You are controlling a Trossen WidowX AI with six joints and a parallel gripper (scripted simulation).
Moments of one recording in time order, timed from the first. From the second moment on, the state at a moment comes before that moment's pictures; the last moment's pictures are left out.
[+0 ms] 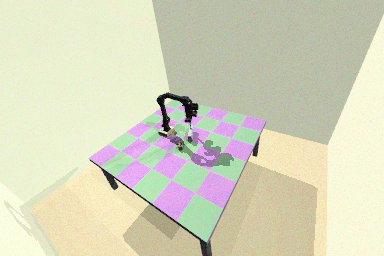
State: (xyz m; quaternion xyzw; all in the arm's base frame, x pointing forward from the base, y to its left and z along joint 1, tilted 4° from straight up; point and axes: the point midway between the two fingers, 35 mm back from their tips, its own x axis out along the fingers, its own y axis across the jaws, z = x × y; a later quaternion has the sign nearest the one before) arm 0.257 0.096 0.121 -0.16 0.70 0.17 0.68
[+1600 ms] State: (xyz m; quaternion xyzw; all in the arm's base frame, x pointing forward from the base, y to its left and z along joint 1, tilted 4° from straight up) arm 0.254 0.095 0.110 -0.16 0.70 0.16 0.67
